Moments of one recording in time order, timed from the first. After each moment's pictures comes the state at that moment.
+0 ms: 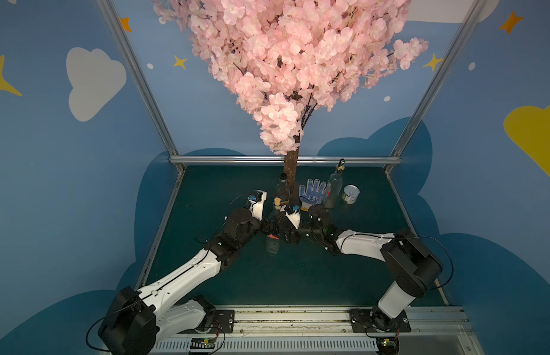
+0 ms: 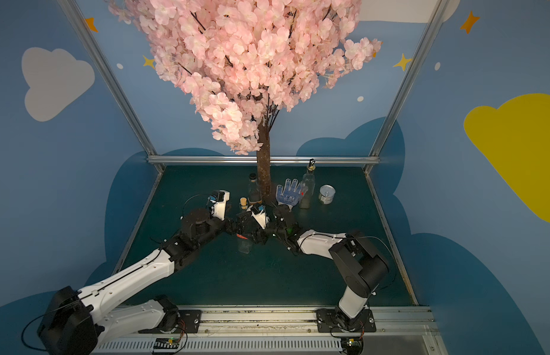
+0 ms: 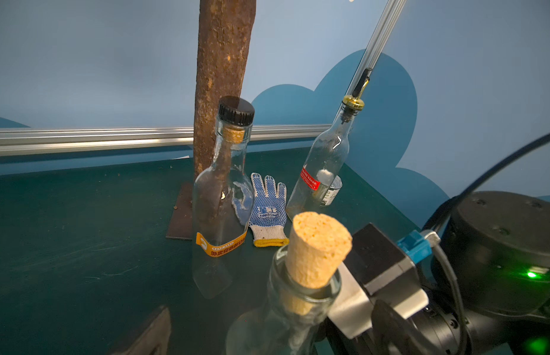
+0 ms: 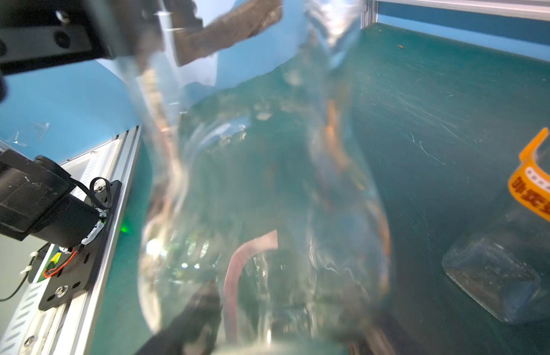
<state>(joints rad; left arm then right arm) -0.63 1.13 0.69 0.19 -0.01 -0.28 0.75 1.69 0.82 0.47 -0.60 0.02</state>
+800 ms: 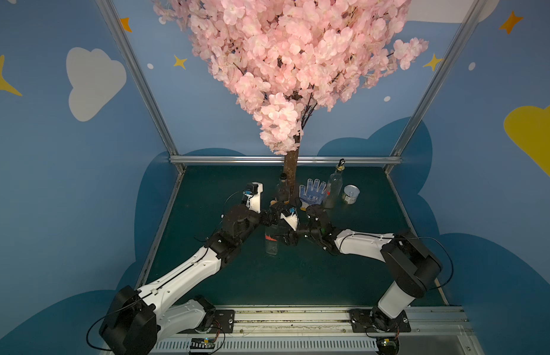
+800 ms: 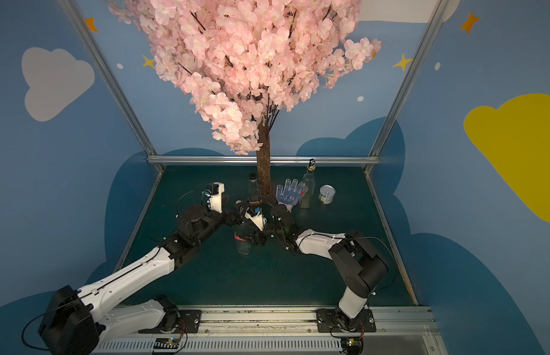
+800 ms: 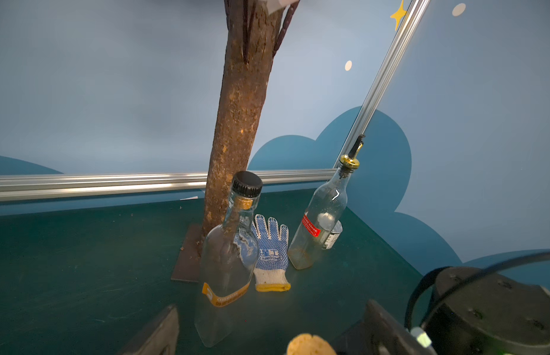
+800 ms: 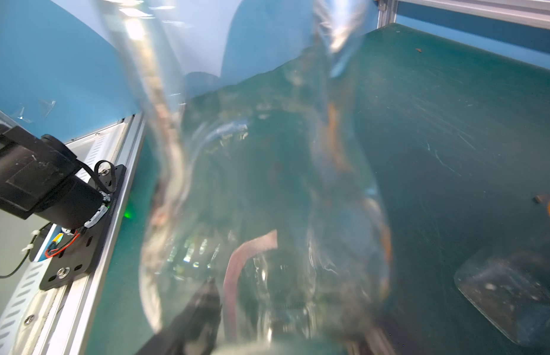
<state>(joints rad) -0.62 1.15 0.74 0.29 -0.07 -0.29 0.78 1.69 0.85 0.42 -0.61 -0.04</state>
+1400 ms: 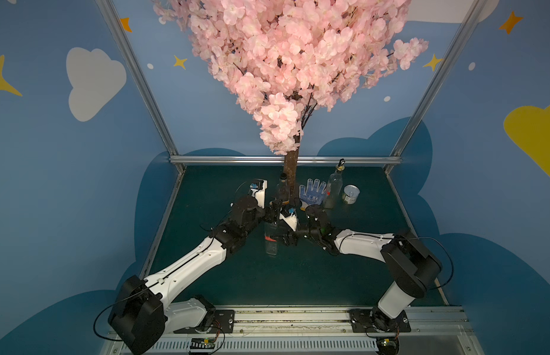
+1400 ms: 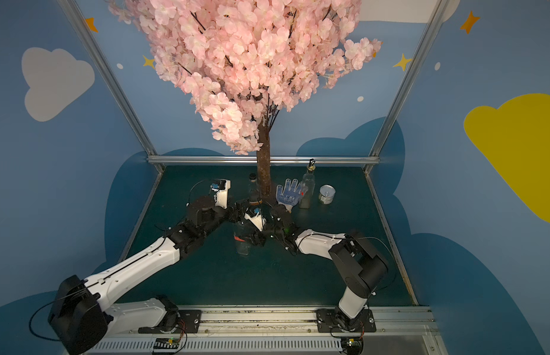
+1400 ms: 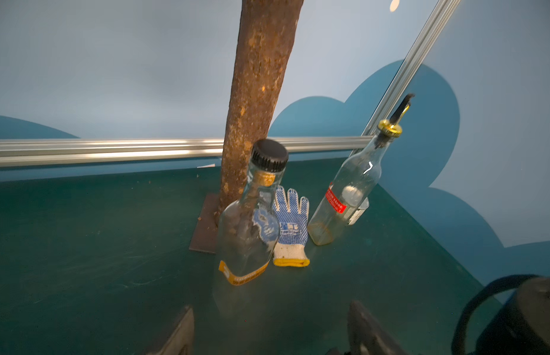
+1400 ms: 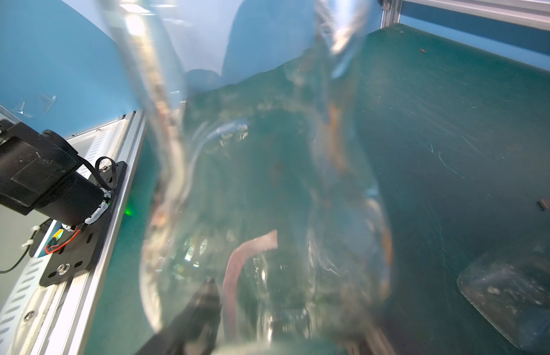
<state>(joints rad) -0.62 1.23 0.86 0.06 -0.10 -0.31 0.78 1.69 0.85 0.41 -0.61 -0.05</state>
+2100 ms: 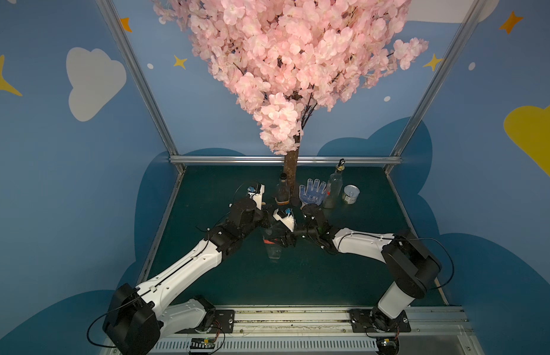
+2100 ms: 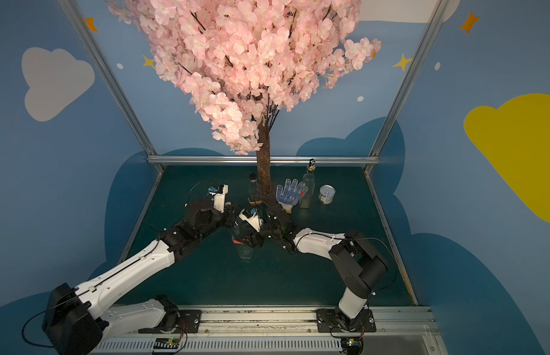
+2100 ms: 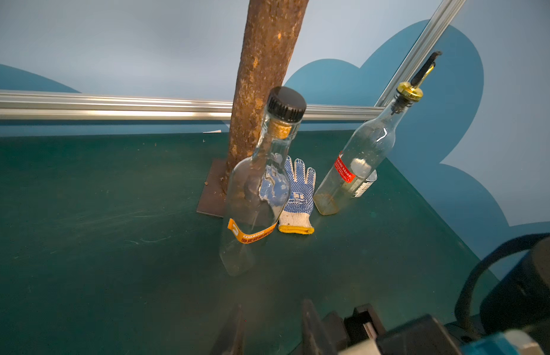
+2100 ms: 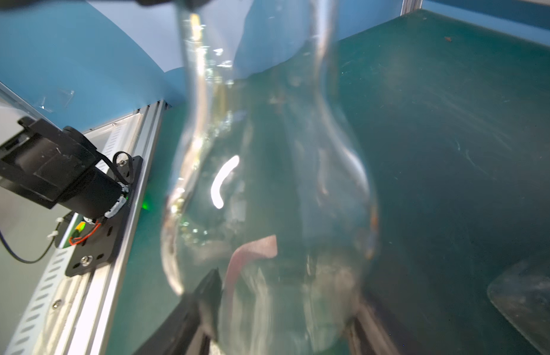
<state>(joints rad) -0.62 1.16 0.87 -0.12 -0.10 -0.35 0.80 1.69 0.90 0.31 -0.62 -0.03</state>
